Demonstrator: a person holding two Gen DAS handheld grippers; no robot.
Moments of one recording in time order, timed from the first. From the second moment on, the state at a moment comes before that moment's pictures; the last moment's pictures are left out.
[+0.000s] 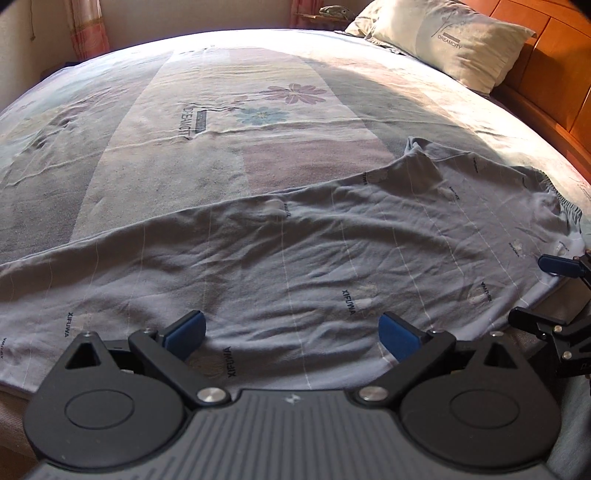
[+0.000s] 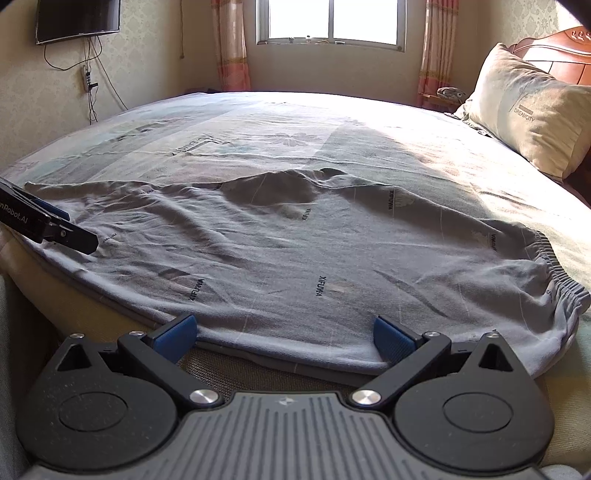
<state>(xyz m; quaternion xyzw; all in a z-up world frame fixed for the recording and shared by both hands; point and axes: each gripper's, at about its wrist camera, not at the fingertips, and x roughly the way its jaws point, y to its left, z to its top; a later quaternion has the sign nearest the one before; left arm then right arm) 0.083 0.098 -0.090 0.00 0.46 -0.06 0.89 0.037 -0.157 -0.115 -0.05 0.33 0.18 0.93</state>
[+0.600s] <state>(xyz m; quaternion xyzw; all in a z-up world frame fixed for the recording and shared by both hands) 0.211 -0.035 -0.053 -0.05 0.45 -0.25 0.86 0.073 -0.218 -0.121 0.00 0.34 0.08 0.94</state>
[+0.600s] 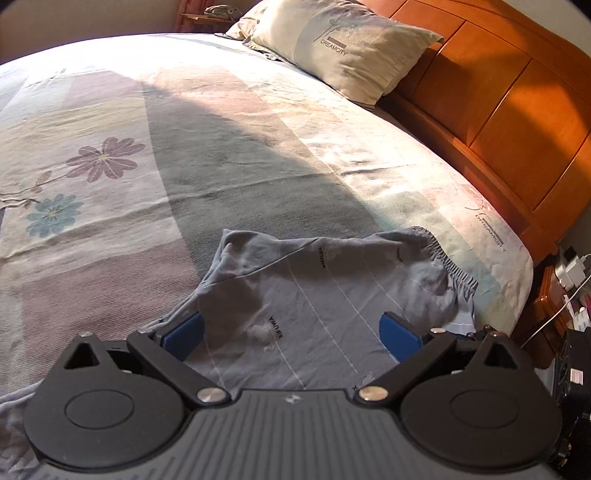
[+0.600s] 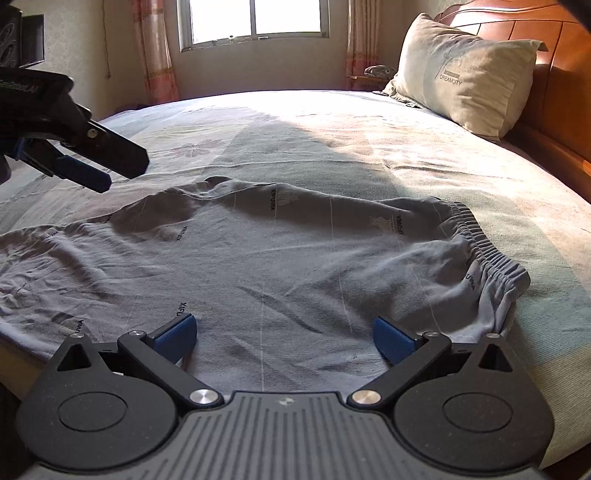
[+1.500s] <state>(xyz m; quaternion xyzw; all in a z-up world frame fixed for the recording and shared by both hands) 0.269 -0.081 -0.057 -0.13 0.46 -0.28 0.83 0.071 -0.226 -0.125 0.04 0.31 0.09 0.95</state>
